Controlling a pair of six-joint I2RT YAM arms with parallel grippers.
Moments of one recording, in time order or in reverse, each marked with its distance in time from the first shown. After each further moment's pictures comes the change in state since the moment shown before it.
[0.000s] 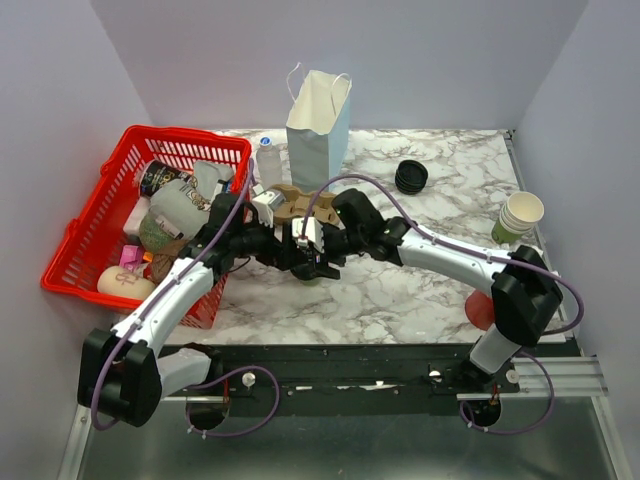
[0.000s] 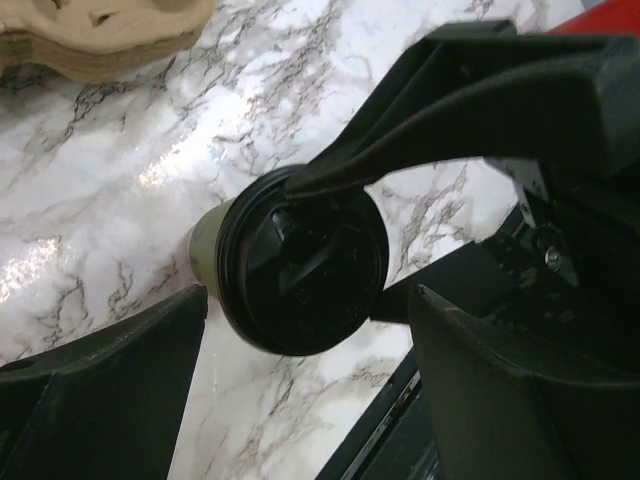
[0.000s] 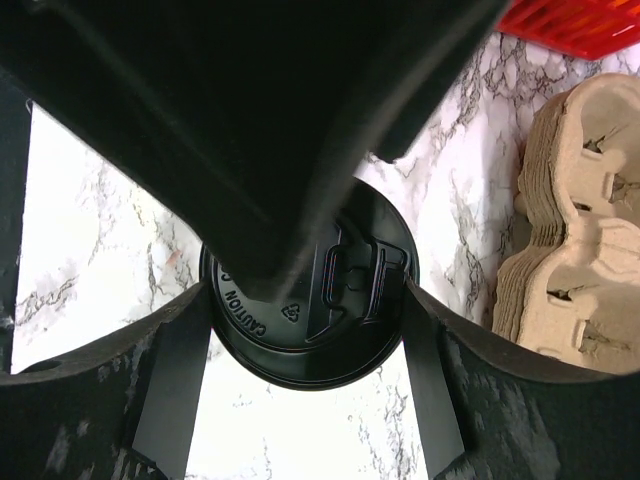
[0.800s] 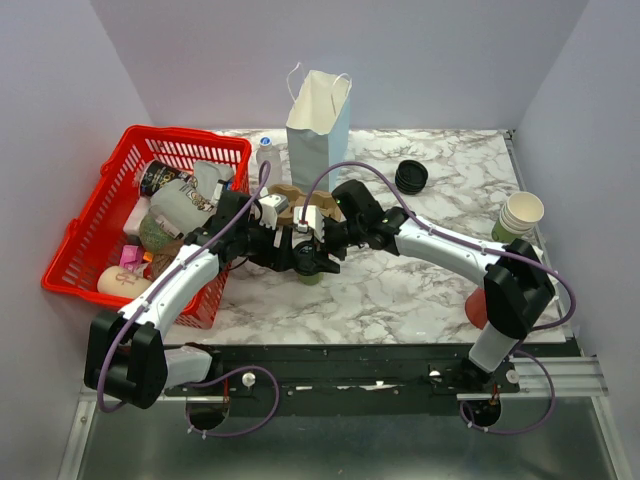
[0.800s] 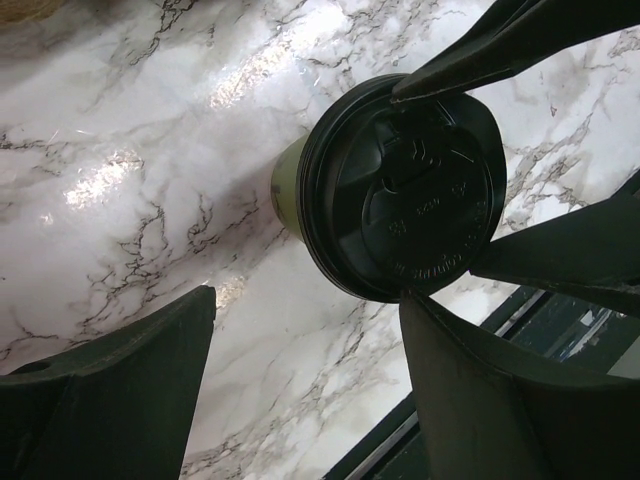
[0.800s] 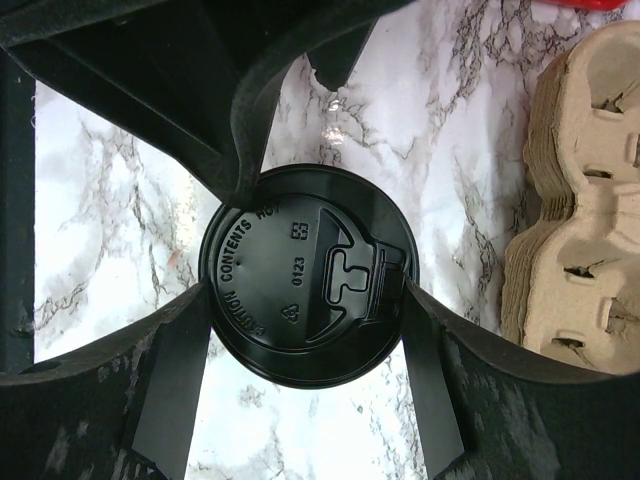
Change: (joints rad) left arm 0.002 0.096 0.088 -0.231 -0.164 0.156; right arm -0.047 0.056 0.082 -0.076 -0.039 0.072
